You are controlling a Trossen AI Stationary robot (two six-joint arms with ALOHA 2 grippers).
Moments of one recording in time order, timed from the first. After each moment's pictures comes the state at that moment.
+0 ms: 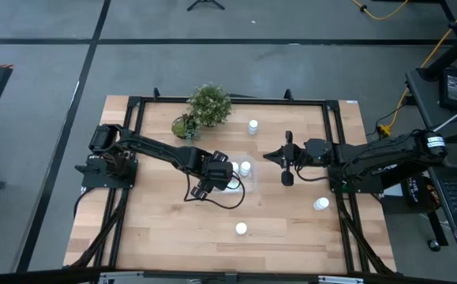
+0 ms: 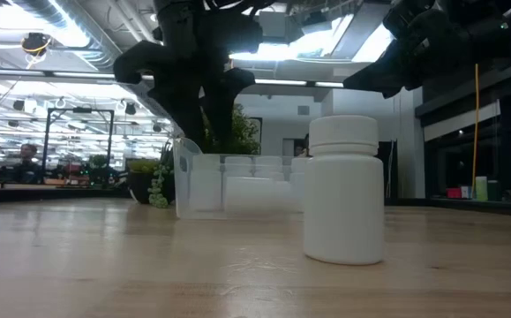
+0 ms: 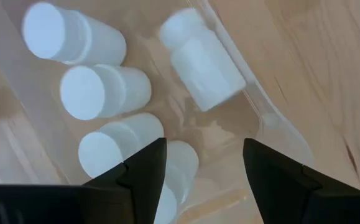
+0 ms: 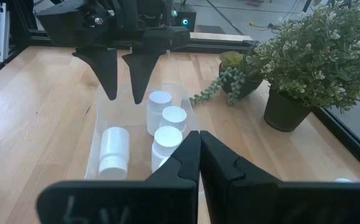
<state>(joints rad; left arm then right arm) -0.12 1.79 1.35 -0.80 -0.14 0.39 0.01 0.99 0.40 0.33 0.14 -0.05</state>
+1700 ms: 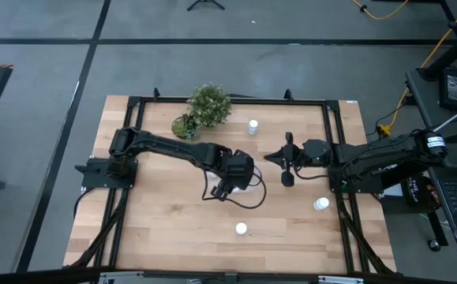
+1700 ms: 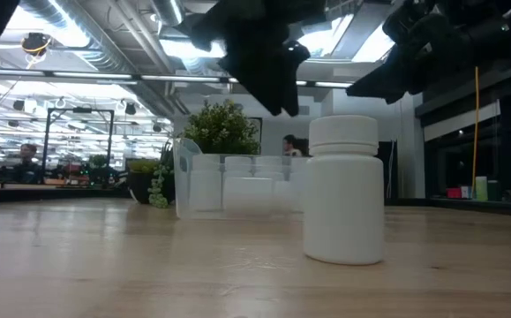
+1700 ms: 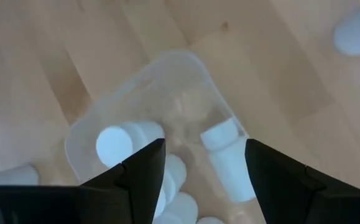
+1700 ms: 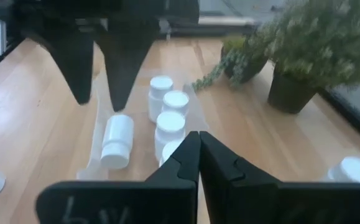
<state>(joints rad) -0.10 1.99 1.74 -0.88 -0.05 0.45 0.01 0.99 0.40 0.27 0.14 0.00</state>
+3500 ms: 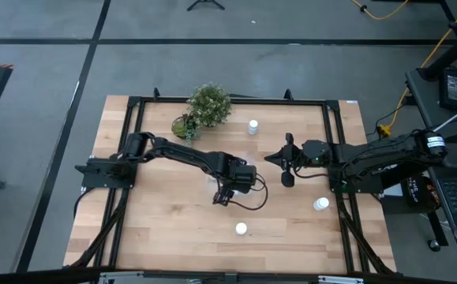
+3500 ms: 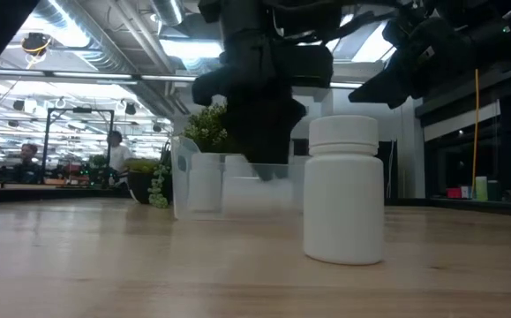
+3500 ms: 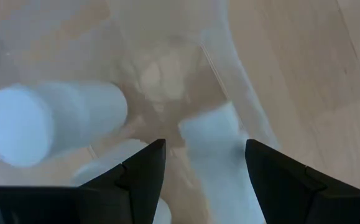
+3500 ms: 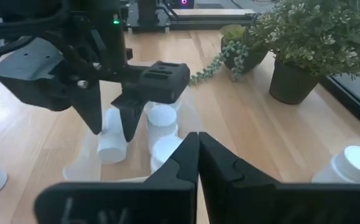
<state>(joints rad) -0.10 2.13 1.71 -0.87 -0.04 0.32 0.01 0.99 0.40 0.24 0.14 0.02</state>
